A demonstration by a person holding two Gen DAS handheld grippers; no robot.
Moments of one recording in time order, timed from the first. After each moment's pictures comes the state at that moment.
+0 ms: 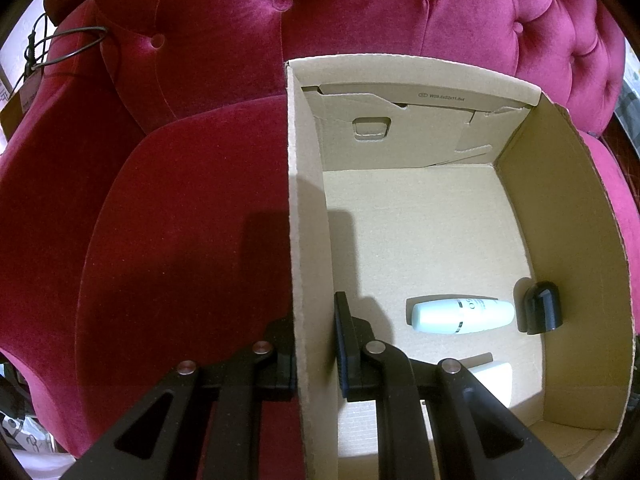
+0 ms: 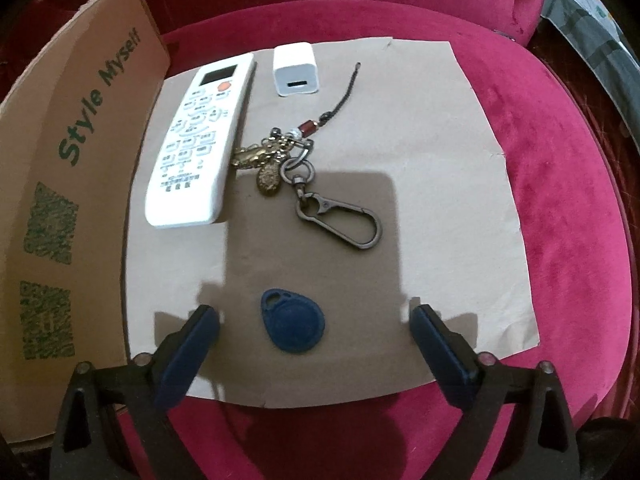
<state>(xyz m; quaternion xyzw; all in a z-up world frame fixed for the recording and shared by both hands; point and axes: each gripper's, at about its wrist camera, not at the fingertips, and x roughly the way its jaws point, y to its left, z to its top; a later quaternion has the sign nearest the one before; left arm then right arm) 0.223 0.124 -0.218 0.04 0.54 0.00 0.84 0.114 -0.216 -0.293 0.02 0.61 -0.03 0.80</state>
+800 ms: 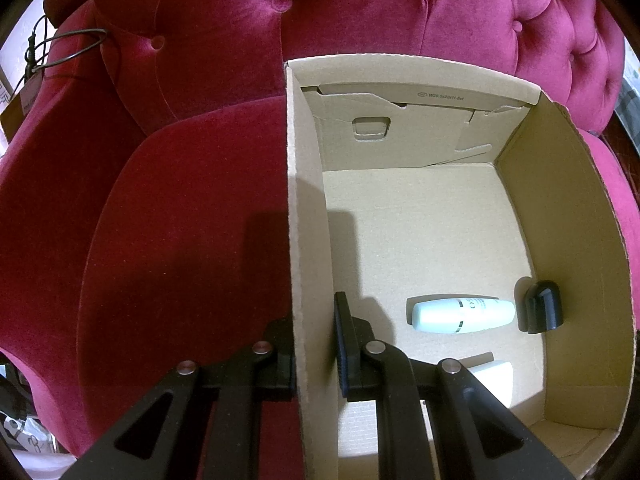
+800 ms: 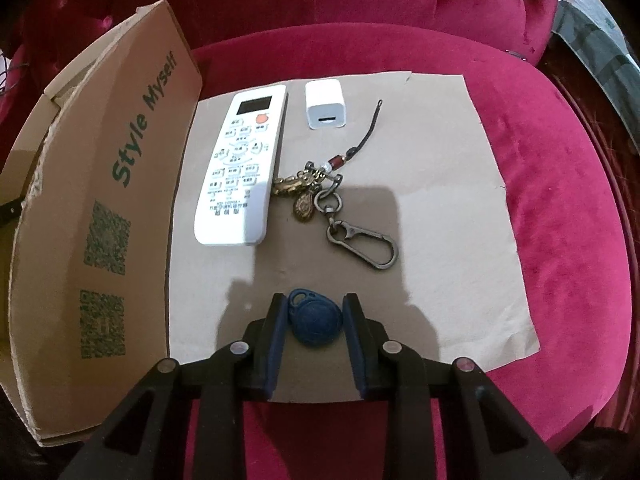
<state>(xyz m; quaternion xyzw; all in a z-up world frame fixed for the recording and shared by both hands) 0.223 0.122 -0.217 0.04 0.54 0.01 0.84 0.126 -0.206 -0.265 0.03 0.59 0.00 0.81</state>
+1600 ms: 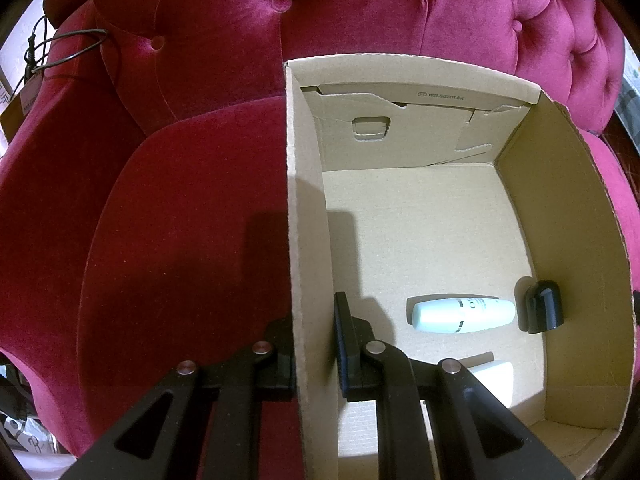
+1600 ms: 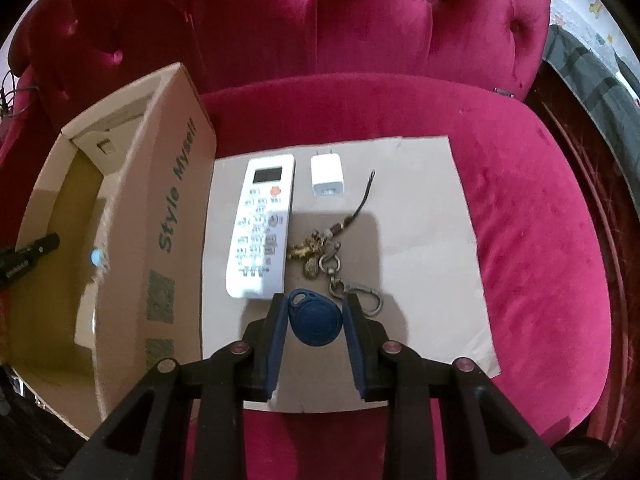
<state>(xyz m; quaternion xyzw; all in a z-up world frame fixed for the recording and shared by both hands) 0.223 0.120 -0.218 0.04 0.54 0.01 0.84 0.153 -0.196 -0.207 0.02 0.56 -0.01 0.83</state>
